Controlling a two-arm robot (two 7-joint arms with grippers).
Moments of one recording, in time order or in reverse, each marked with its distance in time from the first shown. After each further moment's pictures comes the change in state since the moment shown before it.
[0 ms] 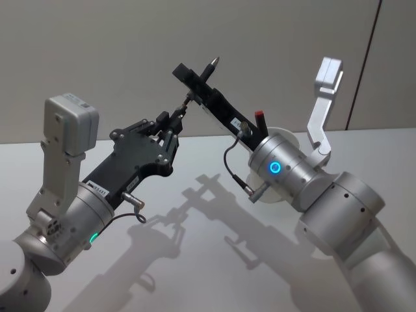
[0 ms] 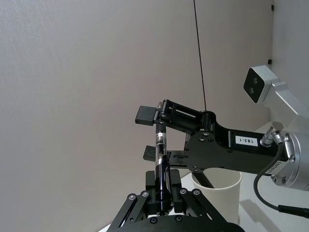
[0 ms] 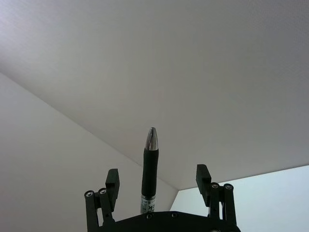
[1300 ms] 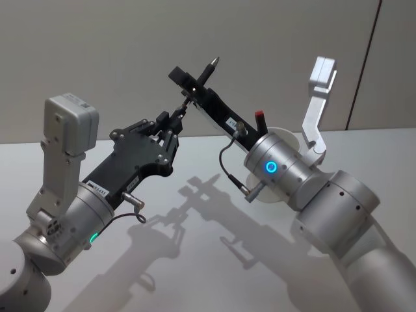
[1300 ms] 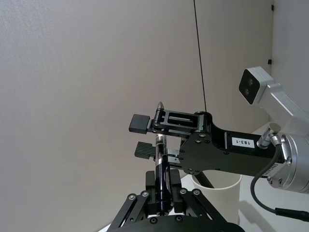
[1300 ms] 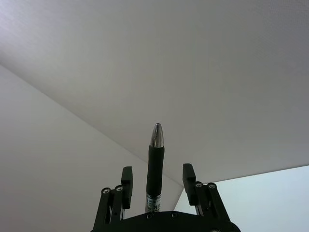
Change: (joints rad) left arm 0.000 0.000 0.000 0.000 0.000 0.000 0.000; right arm 0.017 0.002 -0.015 0.025 0.017 0.003 0.028
